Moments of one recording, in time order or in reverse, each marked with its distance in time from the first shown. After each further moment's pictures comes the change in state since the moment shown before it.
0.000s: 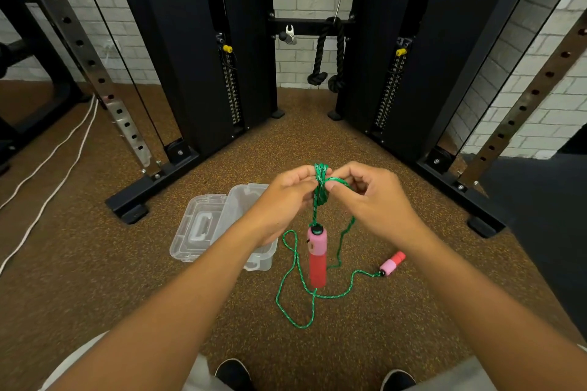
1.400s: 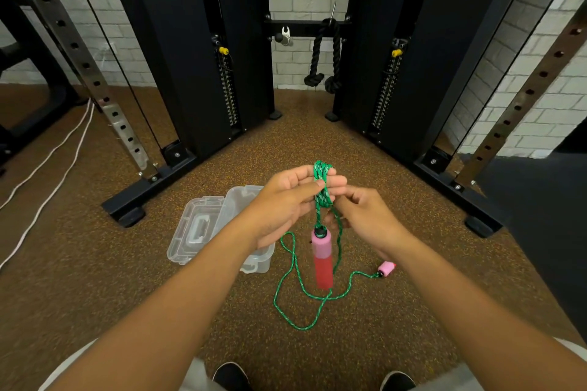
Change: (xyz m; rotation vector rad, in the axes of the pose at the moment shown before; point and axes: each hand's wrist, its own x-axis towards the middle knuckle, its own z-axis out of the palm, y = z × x) left_hand -0.007 0.007 0.002 -0.170 -0.131 0.018; right_hand -0.010 0.016 0.016 0.369 -0.115 0.412
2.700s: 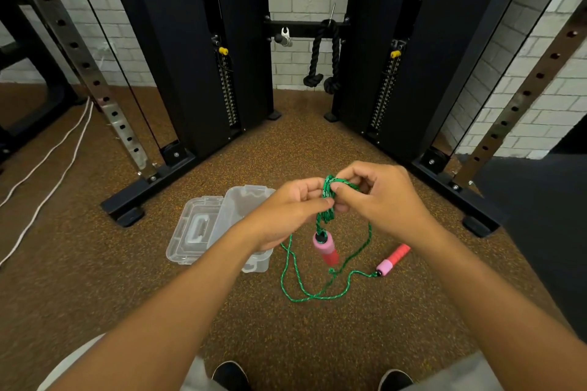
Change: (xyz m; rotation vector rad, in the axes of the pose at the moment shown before) left_hand 0.000 -0.009 0.002 0.198 -0.093 -0.057; right_hand -0.009 -0.035 -0.027 -0.498 0.093 -0.440
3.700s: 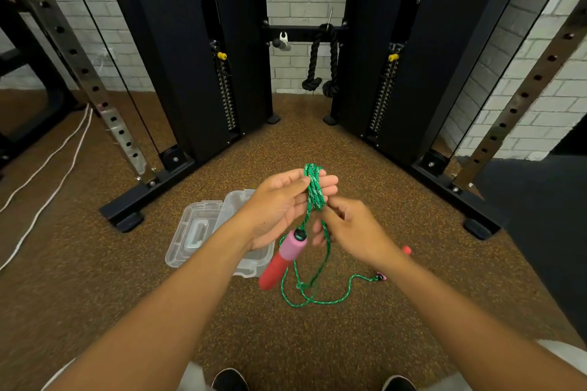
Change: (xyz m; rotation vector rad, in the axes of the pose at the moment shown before) left_hand 0.001 0.009 -0.011 -0.321 0.126 0.045; right_hand -0.010 0.023 0.061 0.348 -0.139 0.308
